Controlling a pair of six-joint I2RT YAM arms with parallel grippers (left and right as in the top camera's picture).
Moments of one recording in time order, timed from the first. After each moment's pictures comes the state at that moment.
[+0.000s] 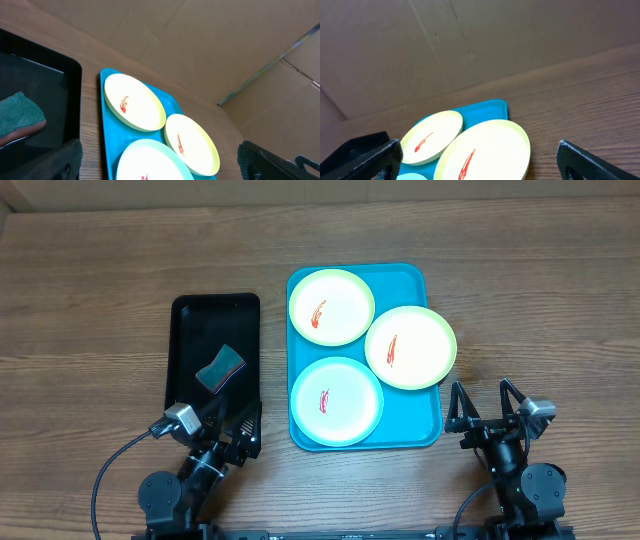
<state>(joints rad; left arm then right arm) 0.12 0.02 0.01 -0.05 0.55 -0.68 0.15 0.02 0.02 -0.03 -0.02 0.36</state>
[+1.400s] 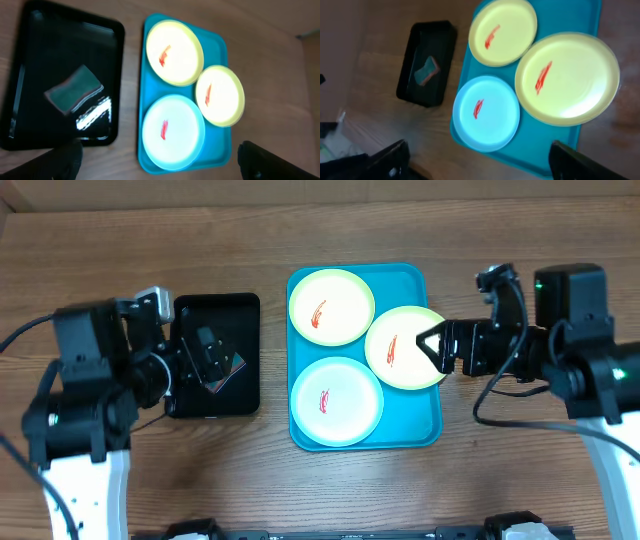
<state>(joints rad) 0.12 1.13 1.36 -1.16 0.45 -0.26 0.15 1.24 1.46 -1.19 -0.49 0.18</state>
